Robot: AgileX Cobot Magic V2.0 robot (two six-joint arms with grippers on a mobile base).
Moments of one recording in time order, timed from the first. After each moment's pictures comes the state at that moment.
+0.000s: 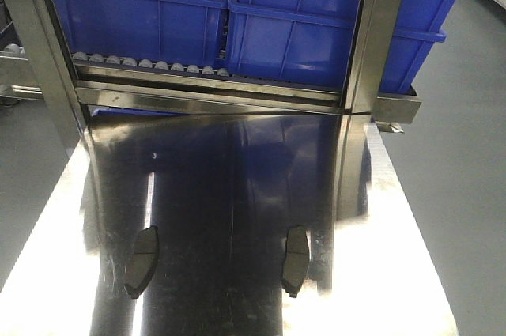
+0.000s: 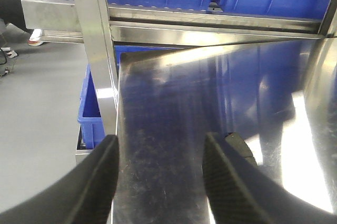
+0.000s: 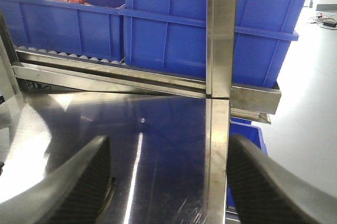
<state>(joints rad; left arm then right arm) -0.06 0.26 -0.43 -0.07 0.59 0.06 0.19 0.21 -0.39 0.05 0.41 0.00</state>
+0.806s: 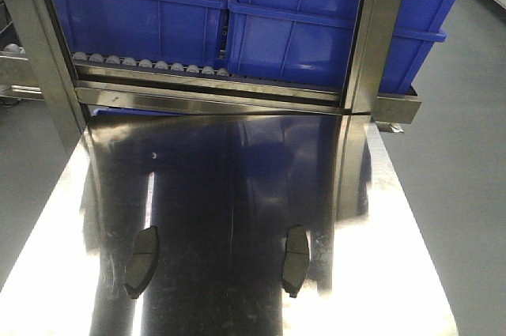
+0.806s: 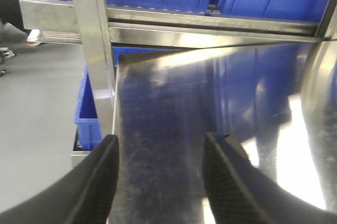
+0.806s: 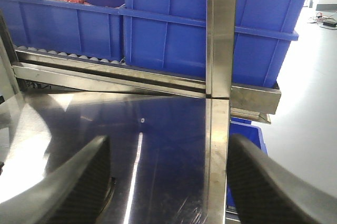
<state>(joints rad) -0.06 0.26 -0.43 -0.08 0.58 0.06 0.19 0.21 -0.39 0.05 0.41 0.00</state>
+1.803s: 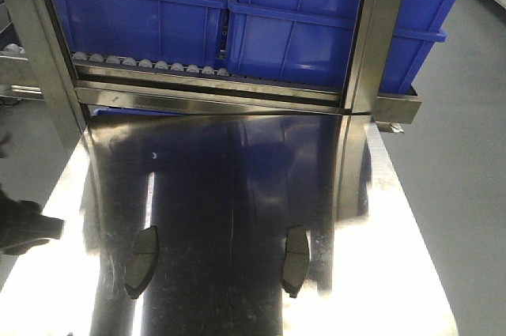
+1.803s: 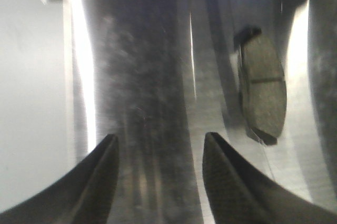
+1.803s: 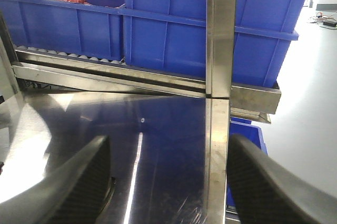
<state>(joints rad) -0.10 1.25 -0.83 -0.10 0.77 0.05 0.19 0.21 -0.39 0.05 0.41 0.00</state>
